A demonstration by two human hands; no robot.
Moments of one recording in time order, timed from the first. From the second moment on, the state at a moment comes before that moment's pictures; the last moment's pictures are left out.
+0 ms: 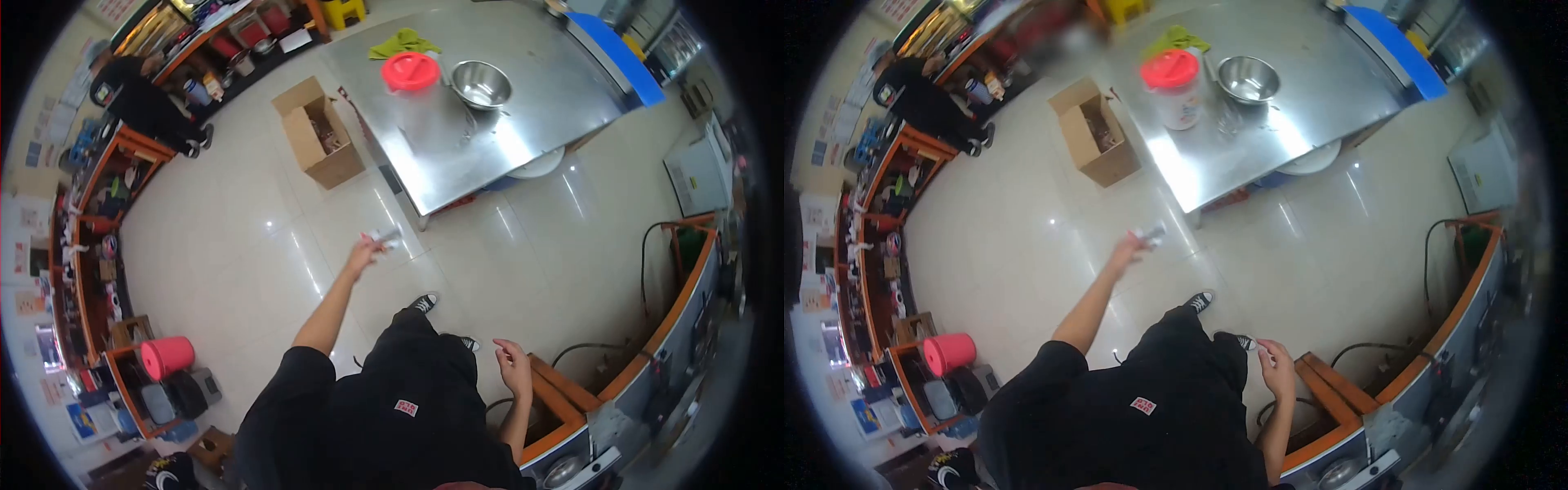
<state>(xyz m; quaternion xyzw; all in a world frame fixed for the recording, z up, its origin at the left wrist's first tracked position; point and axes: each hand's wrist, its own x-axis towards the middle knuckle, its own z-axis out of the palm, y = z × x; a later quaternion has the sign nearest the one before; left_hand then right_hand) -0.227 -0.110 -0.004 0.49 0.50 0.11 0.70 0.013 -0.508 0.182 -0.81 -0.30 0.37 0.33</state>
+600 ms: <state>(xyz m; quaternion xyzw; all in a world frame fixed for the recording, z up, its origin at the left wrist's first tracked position) -0.230 -0.083 0.041 0.47 0.45 0.18 0.74 -0.034 -0.365 0.086 -0.69 -0.28 0.51 0.42</state>
